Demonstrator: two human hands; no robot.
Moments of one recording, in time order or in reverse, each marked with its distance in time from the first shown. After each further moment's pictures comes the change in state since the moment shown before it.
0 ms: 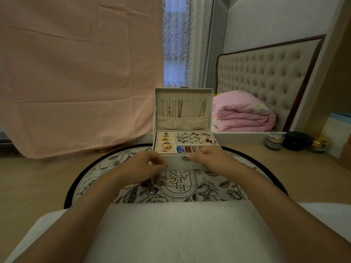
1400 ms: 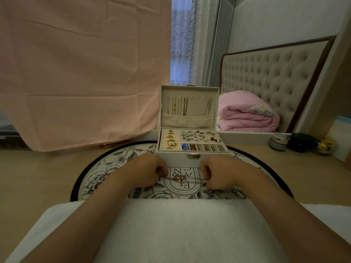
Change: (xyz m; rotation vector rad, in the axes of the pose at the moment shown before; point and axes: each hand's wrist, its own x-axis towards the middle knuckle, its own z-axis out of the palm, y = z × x) left_hand 0.002 -0.011 0.006 0.511 -0.072 0.058; right_hand -0.012 -0.004 0.003 -0.857 -0.208 -0.064
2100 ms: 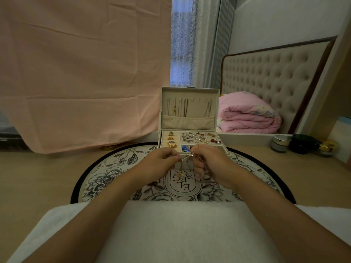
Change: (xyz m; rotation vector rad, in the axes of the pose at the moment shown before) left_hand -0.003 0.039 -0.006 -0.810 0.095 -0.057; right_hand 0.010 -0.025 0.003 1.294 0.122 -0.091
